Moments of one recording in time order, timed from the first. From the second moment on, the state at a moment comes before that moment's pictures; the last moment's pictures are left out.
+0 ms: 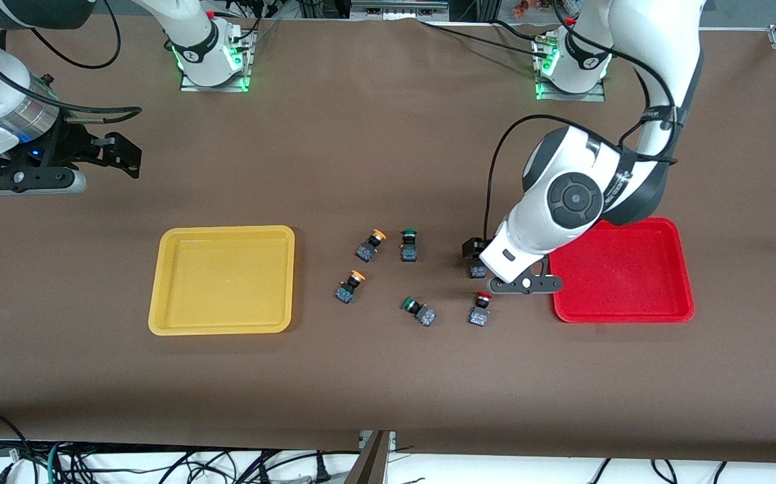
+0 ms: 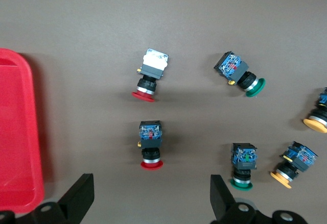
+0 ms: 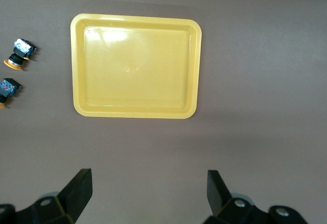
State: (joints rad) left arm -0.28 0.56 -0.17 -1.47 -0.03 1.98 -0.47; right arm 0.26 0.08 -0.08 -1.53 -0.06 1.57 0.12
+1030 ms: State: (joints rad) left arm -0.33 0.77 -0.16 -1.55 0.20 2.18 -0.47; right arm 0.28 0.12 -0.08 -1.54 -0.06 1.65 0.12
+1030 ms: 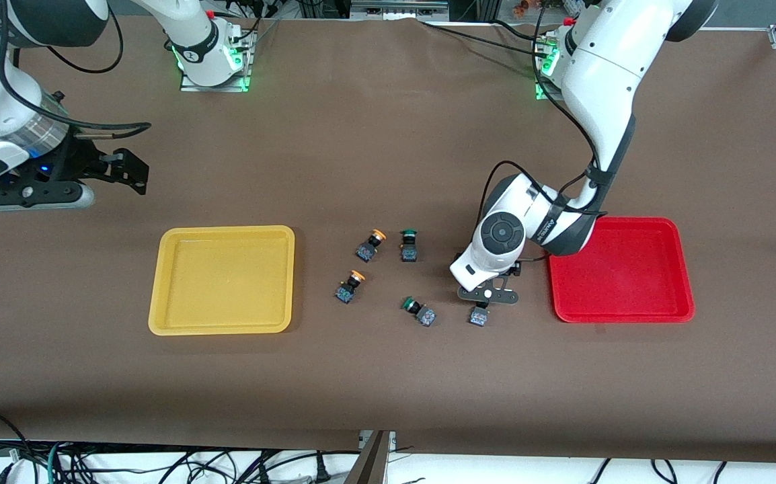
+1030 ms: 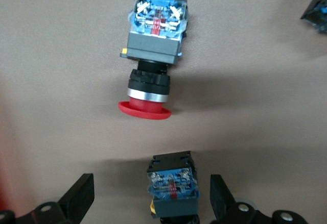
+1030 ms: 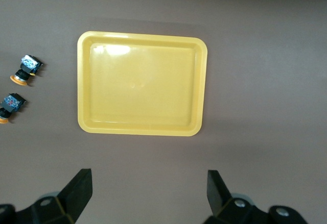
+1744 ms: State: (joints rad) left arm -0.33 0.77 -0.16 -1.55 0.20 2.21 -0.47; right arm 0.42 0.42 -0.06 -1.54 -0.04 1.80 0.14
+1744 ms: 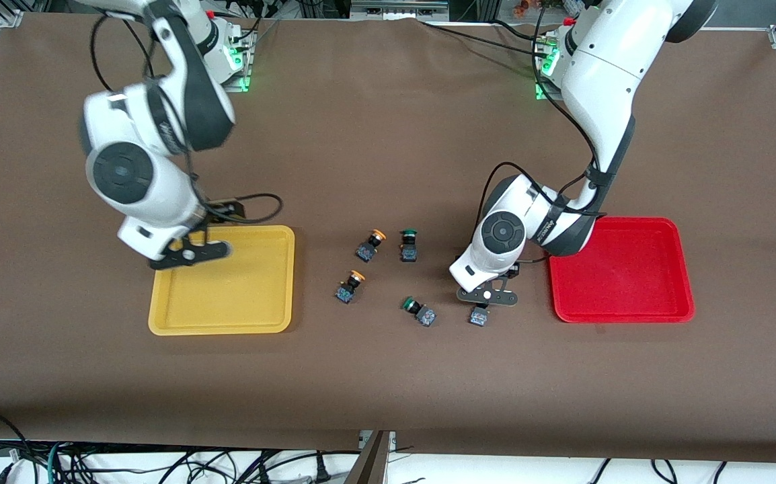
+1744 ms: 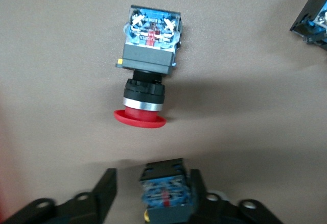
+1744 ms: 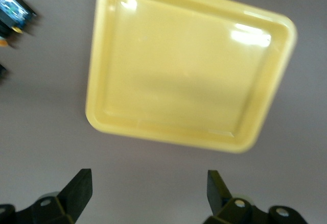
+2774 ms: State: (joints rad) left arm 0.07 0.66 -0.26 -1.53 0.15 2.08 -0.02; right arm 0.57 0.89 -0.05 -1.36 0.23 2.43 0.63
